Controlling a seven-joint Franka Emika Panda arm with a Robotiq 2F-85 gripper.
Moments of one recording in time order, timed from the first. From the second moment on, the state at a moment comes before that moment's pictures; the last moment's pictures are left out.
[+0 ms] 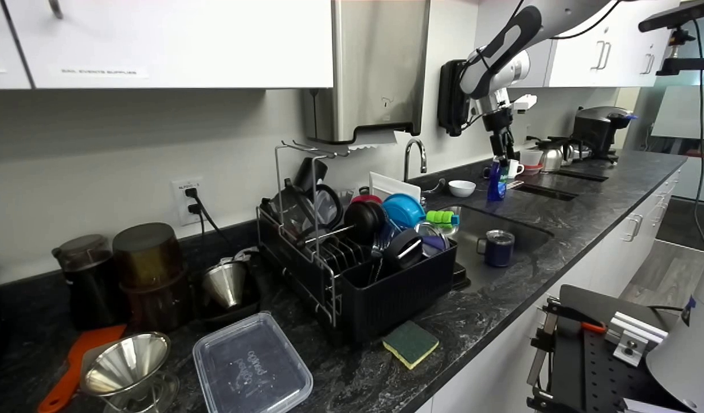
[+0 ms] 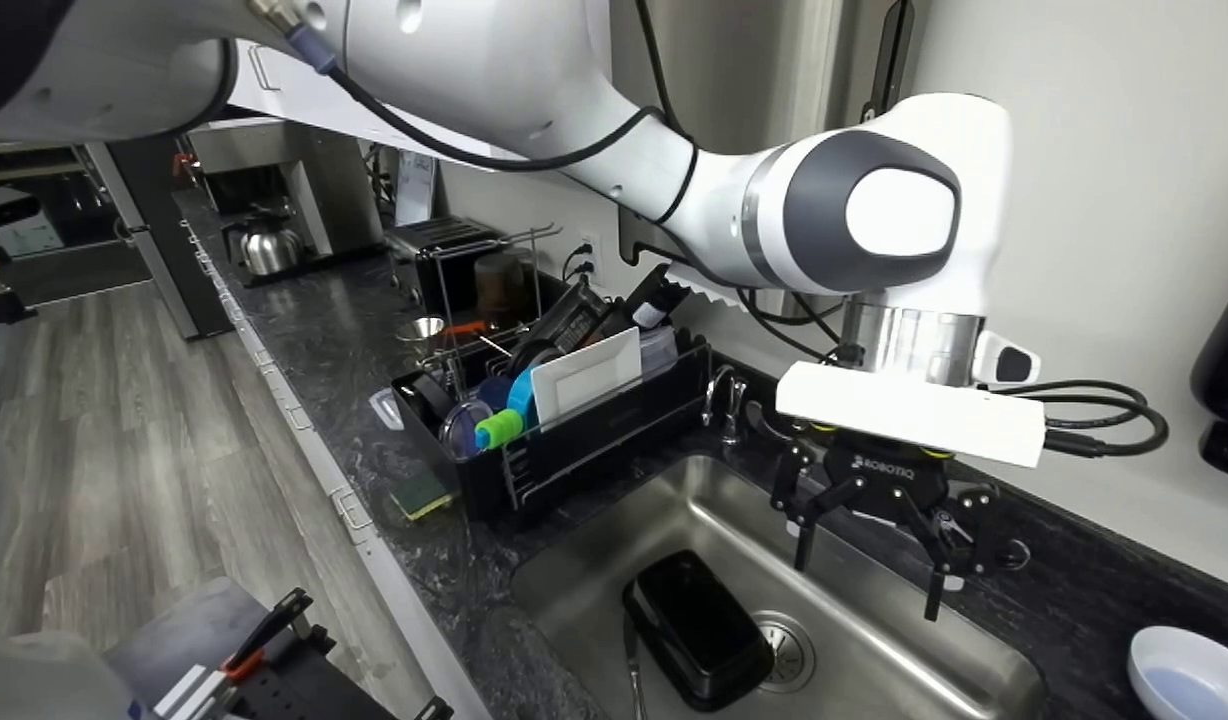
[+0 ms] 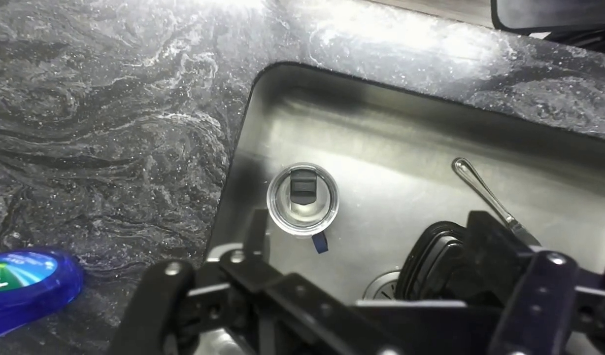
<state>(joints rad) -0.44 0.40 -0.37 -1.72 -0.21 1.90 -0.69</state>
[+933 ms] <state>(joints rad) -0.49 0.50 -0.32 -1.71 -0.15 1.96 -0.75</state>
